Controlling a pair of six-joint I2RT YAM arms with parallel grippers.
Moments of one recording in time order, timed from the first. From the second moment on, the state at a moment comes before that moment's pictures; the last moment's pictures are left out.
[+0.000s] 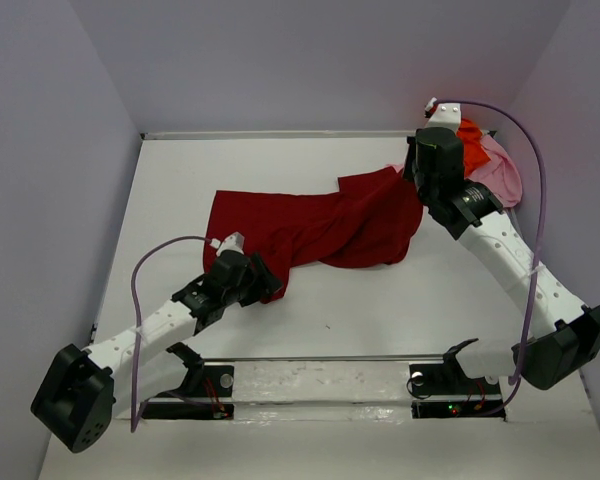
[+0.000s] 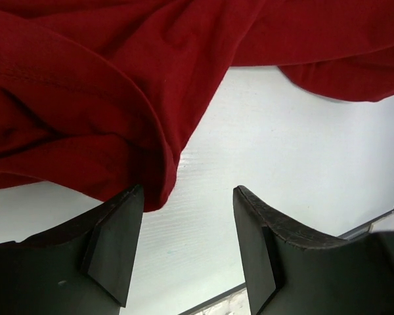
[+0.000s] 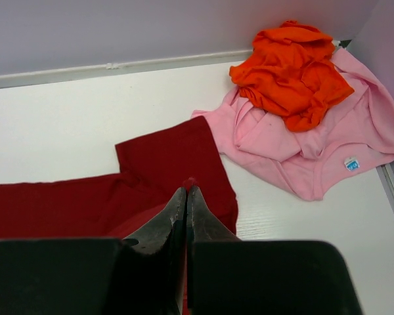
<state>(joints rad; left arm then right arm) -0.62 0.95 0.40 -0.15 -0.02 -0.95 0.47 1.32 1.41 -0.42 0.59 0.21</state>
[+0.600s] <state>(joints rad) -0.65 1.02 0.37 -0.09 -0.03 -0.96 0.47 1.32 1.41 -0.42 0.58 0.21</state>
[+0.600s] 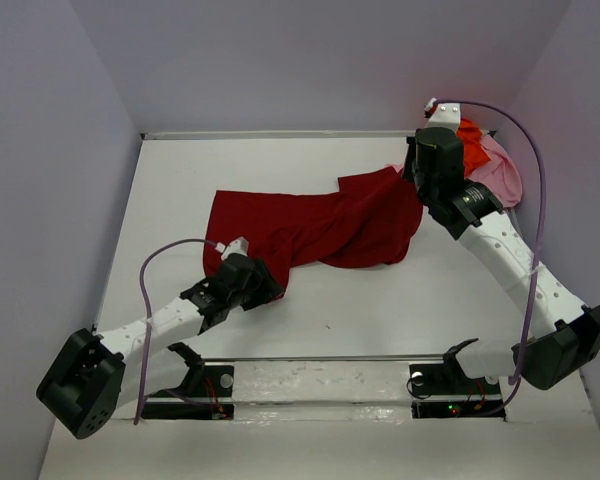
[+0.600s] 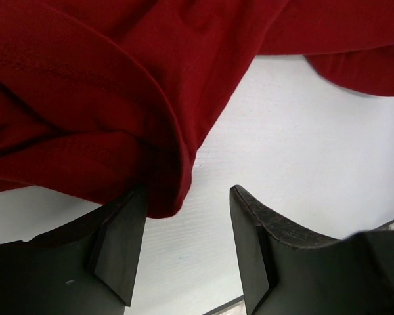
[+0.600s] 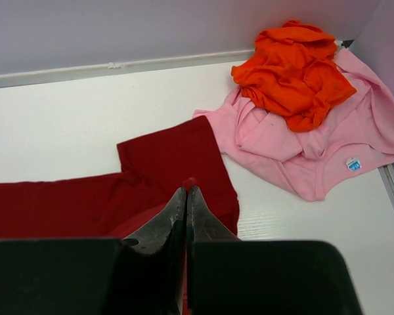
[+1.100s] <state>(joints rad) -0.67 1.04 0.32 -0.05 -0.06 -0.95 0.47 1.32 1.41 -0.42 0.58 0.21</state>
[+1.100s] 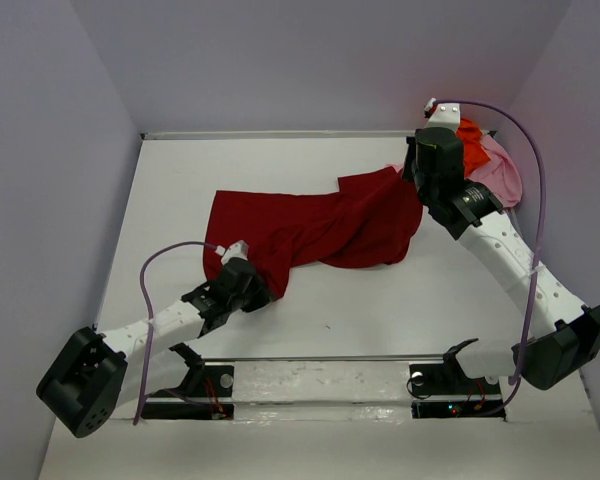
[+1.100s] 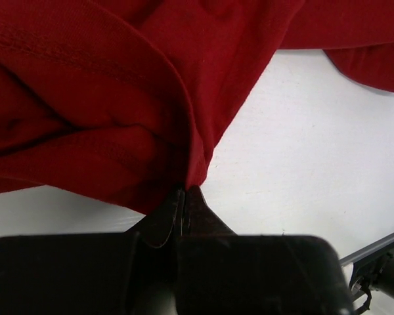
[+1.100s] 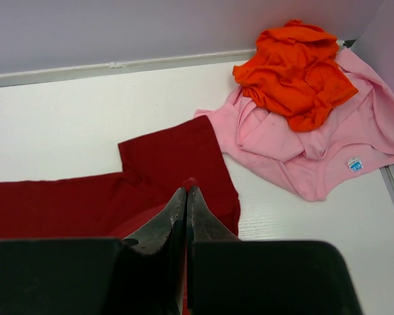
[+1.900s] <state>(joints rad) -0.68 0.86 1.12 -0.47 -0.50 -0.57 0.47 1.32 1.39 -0.43 0.57 0.21</state>
